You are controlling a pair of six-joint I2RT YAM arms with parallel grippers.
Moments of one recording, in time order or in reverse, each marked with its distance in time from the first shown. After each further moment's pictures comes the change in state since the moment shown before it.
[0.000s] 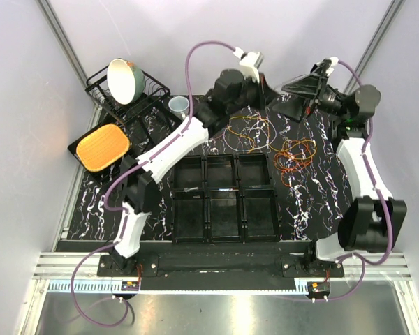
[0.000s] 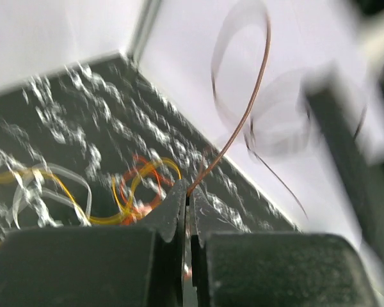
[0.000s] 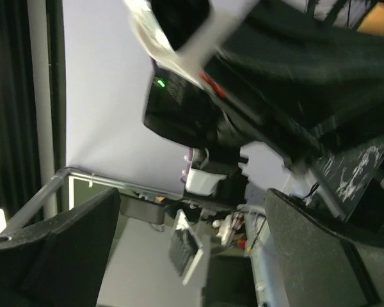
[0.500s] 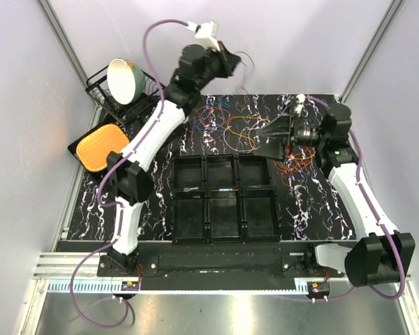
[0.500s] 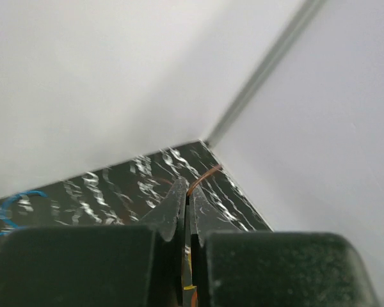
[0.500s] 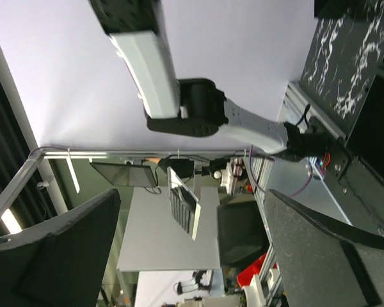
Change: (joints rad) left arm 0.202 0.068 0.217 -0.003 -0.068 -0.009; right arm 0.181 -0.279 -0.202 -0.760 -0.001 -0.507
